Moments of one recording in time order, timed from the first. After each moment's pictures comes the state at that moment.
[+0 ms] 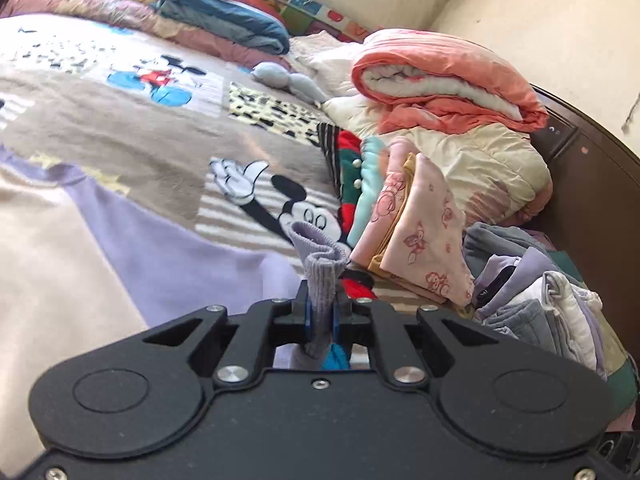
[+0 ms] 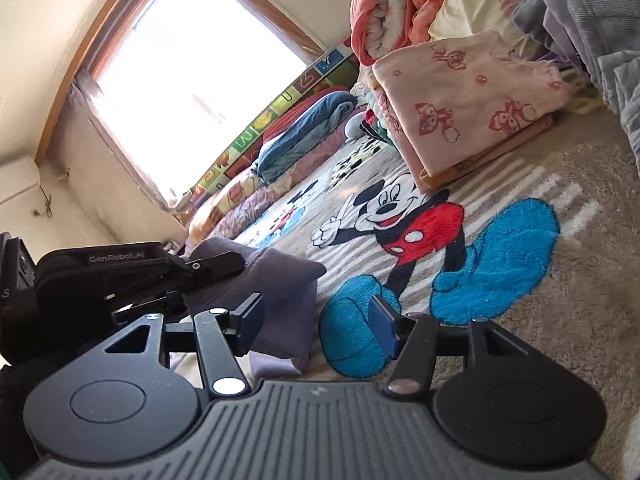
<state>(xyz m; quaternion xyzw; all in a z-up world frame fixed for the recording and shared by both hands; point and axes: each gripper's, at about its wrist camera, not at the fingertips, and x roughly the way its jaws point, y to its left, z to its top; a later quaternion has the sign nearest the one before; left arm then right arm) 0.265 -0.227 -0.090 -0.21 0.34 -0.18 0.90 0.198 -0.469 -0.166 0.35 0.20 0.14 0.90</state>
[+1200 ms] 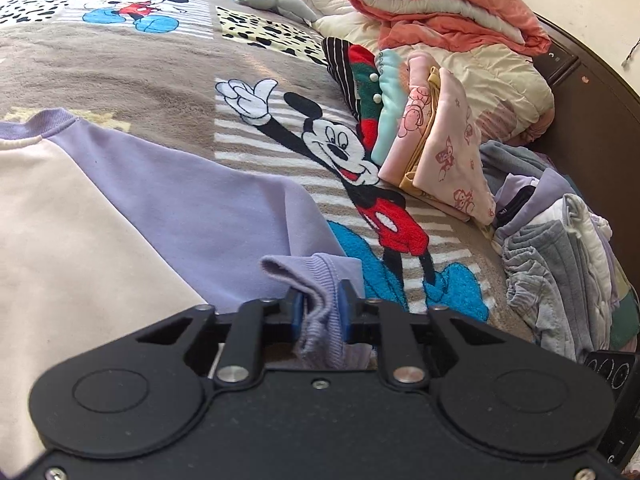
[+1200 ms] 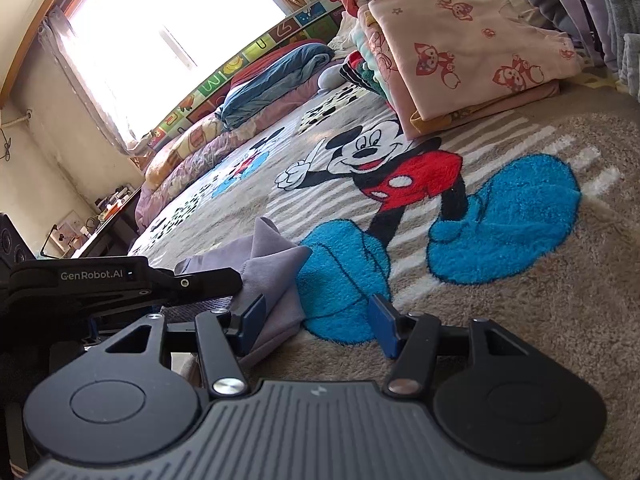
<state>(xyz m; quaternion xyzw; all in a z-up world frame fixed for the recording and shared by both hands) 0.296 -0.208 -0.116 -0.11 0.40 -0.23 0.88 0.215 -0.434 -0.179 0.29 0.28 0.10 0.91</state>
